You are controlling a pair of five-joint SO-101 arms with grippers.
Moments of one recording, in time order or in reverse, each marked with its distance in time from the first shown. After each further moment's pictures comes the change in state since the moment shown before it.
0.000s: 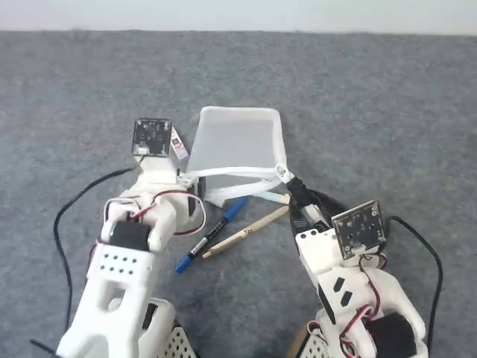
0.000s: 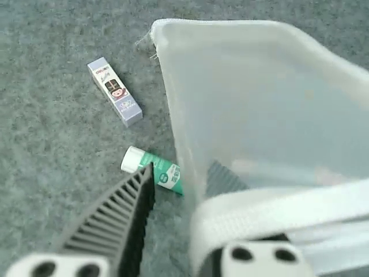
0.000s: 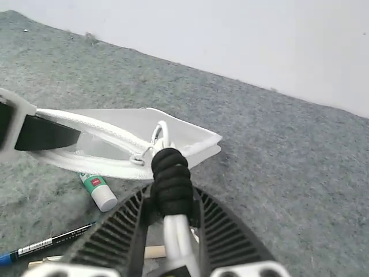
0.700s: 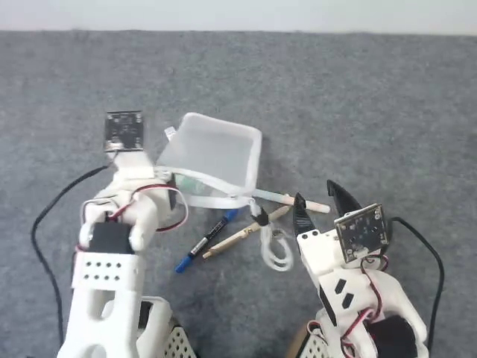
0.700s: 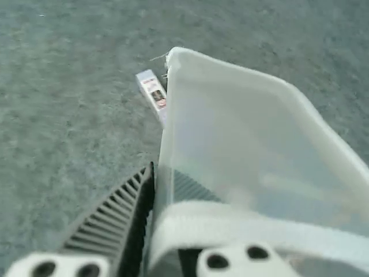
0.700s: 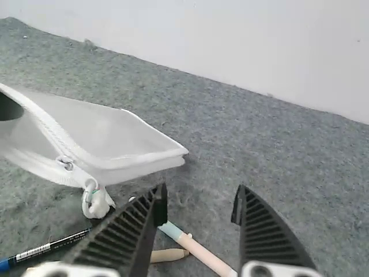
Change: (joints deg) left arm -8.5 -6.6 -4.8 8.7 -0.9; right arm 0.4 -0.8 -0.1 0.0 0.1
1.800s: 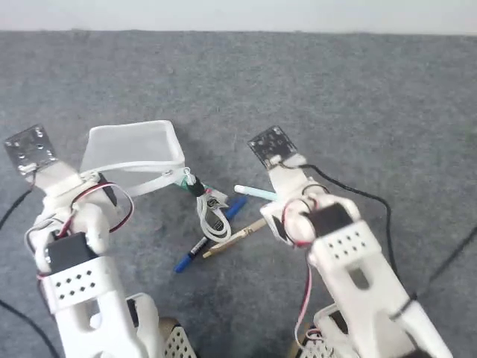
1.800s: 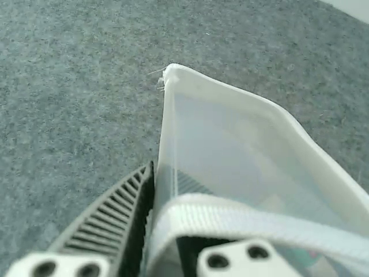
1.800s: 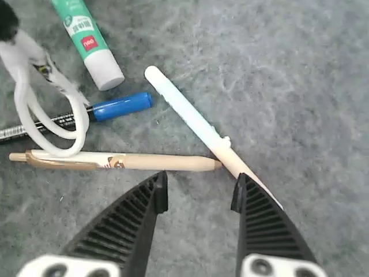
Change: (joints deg) left arm -23.5 -2.5 0.0 0.2 3.3; right arm -4.8 66.8 -16.0 -9.7 5.0
